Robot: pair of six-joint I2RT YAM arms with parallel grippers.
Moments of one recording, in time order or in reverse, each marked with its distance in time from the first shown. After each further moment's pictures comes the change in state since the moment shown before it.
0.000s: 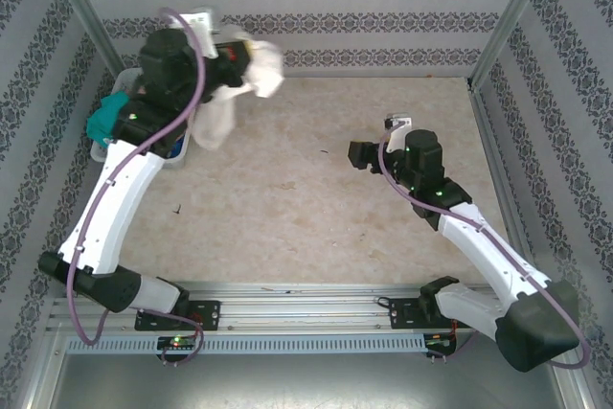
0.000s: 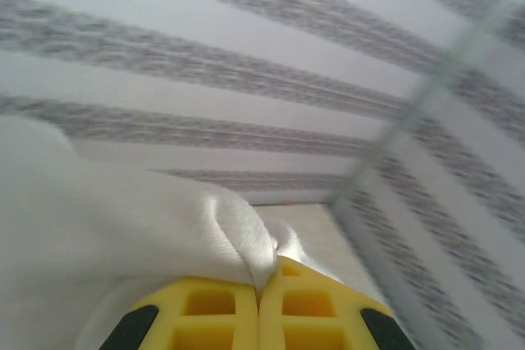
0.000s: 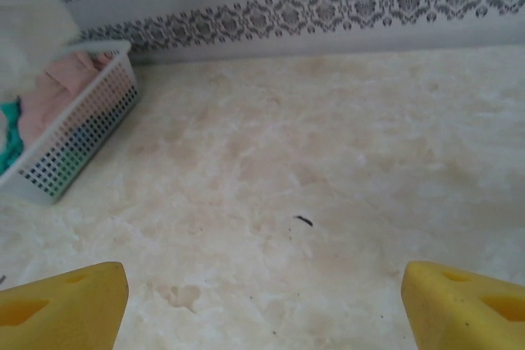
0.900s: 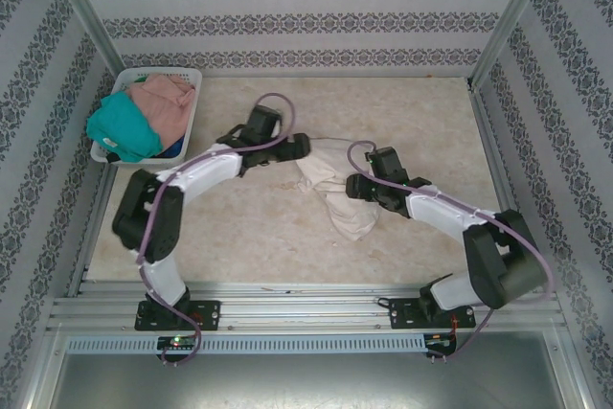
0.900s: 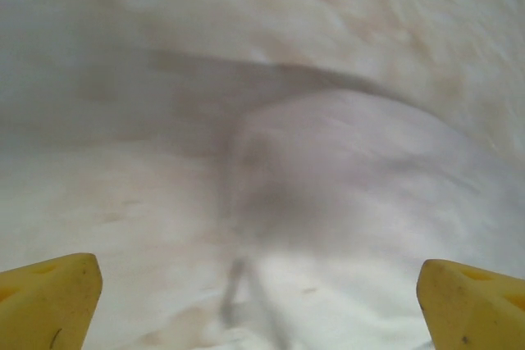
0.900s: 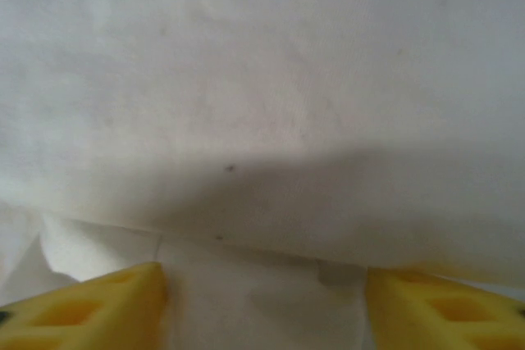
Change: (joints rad) left arm -0.083 0.394 -0.523 0.246 0.005 -0.158; right arm 0.052 0.383 -0.063 -0.119 0.121 0.126
